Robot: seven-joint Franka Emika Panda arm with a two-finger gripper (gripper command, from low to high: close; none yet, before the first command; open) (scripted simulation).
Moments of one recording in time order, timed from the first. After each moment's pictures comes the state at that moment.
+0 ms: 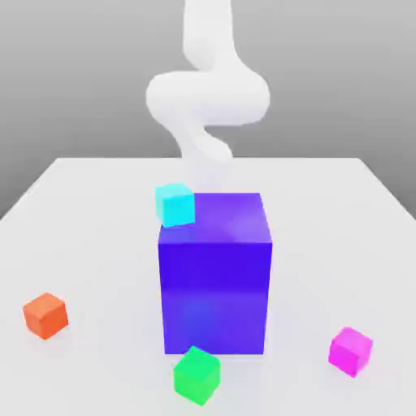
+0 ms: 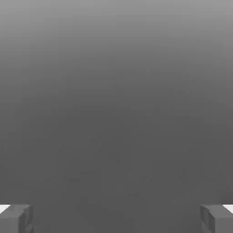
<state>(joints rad) 0.01 -0.72 0.03 -2.32 -0.07 2.33 0.72</state>
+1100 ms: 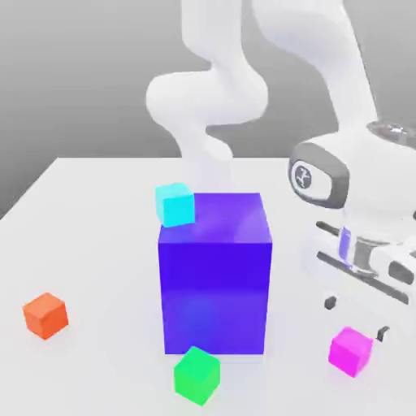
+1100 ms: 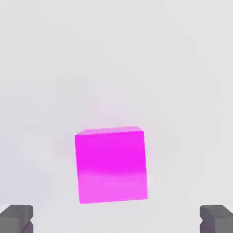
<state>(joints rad) 0.19 0.28 0.29 -2.52 -0.24 2.79 -0.84</state>
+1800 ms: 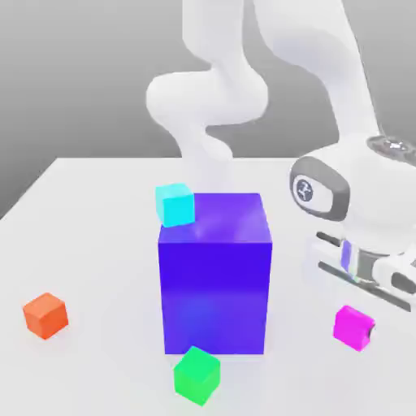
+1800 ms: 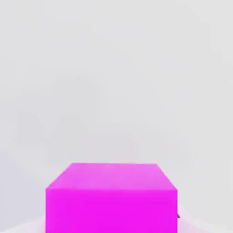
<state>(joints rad) 0.21 0.24 0.29 -2.52 -0.24 2.72 -0.85</state>
